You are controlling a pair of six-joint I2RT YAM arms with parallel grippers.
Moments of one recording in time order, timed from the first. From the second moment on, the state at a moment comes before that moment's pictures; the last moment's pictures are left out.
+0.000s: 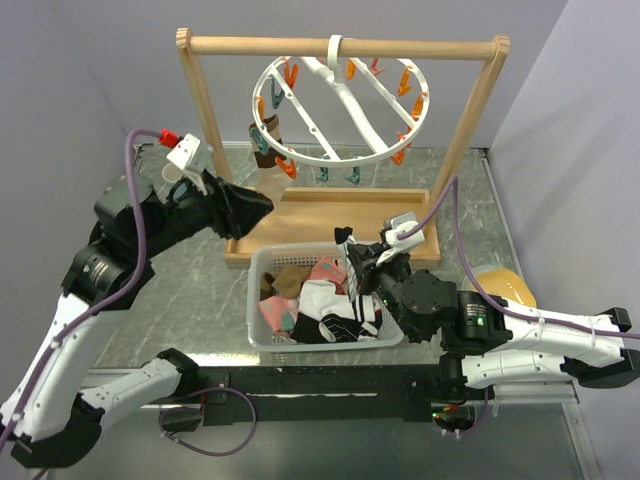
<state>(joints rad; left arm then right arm) -0.50 0.93 1.42 -0.55 0.36 -0.31 1.45 0.90 1.07 -0.29 0.98 0.22</state>
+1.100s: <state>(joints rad) -0.66 1.19 1.48 -0.37 -0.05 -0.35 1.45 0.88 0.99 -0.16 0.97 0.17</state>
